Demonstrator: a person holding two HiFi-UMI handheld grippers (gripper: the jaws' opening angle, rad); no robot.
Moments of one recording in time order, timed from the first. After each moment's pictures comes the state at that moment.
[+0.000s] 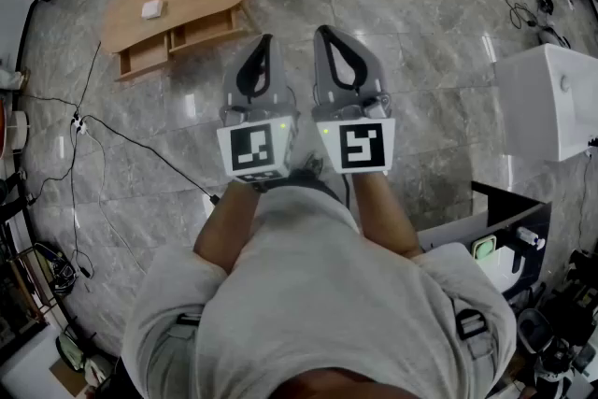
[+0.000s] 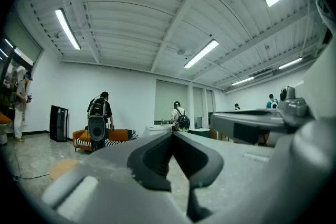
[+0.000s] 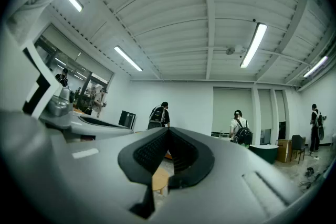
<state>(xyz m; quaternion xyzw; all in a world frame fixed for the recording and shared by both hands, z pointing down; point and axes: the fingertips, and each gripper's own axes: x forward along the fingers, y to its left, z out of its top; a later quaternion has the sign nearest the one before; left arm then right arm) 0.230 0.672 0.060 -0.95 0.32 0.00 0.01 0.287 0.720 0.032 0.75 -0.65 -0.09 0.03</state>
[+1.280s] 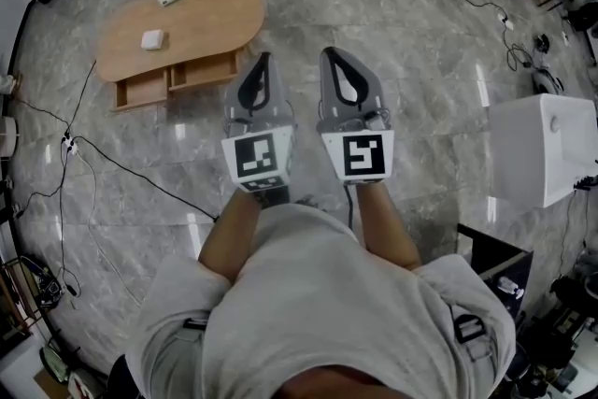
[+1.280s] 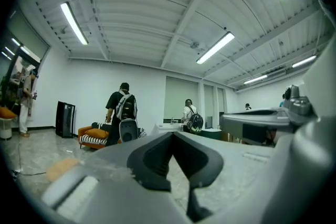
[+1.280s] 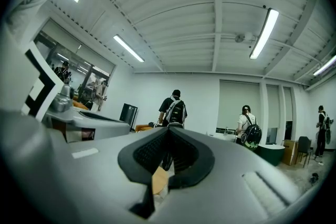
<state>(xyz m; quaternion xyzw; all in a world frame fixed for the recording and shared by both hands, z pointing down) 0.269 0.495 0.077 -0.93 0.37 -0.01 -0.01 0.342 0.549 0.051 0.74 -0.67 -0.07 0.07</state>
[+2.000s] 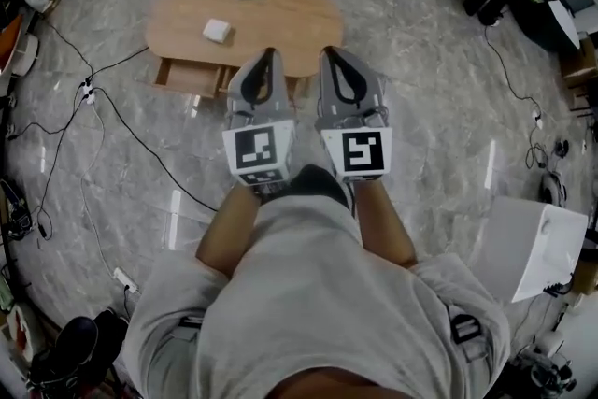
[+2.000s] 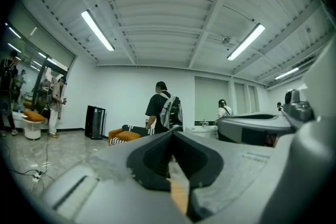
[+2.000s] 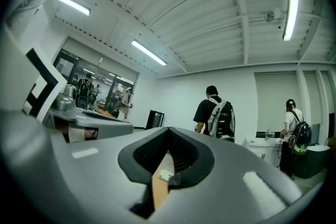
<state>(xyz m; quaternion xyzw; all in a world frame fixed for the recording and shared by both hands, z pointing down) 0.133 0.260 0.069 -0.86 0.50 0.00 -0.03 0.211 0.289 0.043 0.62 -0.78 -0.08 0.05</state>
